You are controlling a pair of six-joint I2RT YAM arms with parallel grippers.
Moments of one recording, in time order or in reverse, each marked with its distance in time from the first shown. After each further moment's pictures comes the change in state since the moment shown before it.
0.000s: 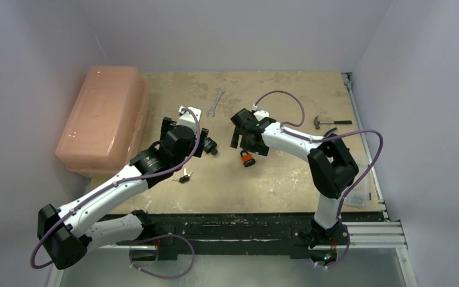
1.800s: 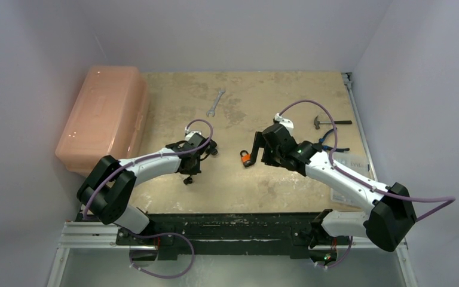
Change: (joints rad) left arm 0.124 0.502 -0.089 -0.100 0.301 -0.481; right arm 0.000 -0.594 -0.397 0.053 -0.088 -0.150
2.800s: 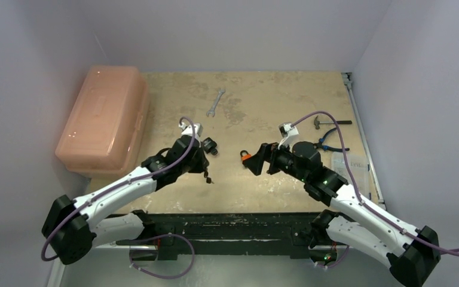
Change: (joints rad) left arm -0.098 -0.372 -0.056 0.113 0.143 -0.078; right arm 0.000 -0.404 -0.310 0.446 -0.328 -0.199
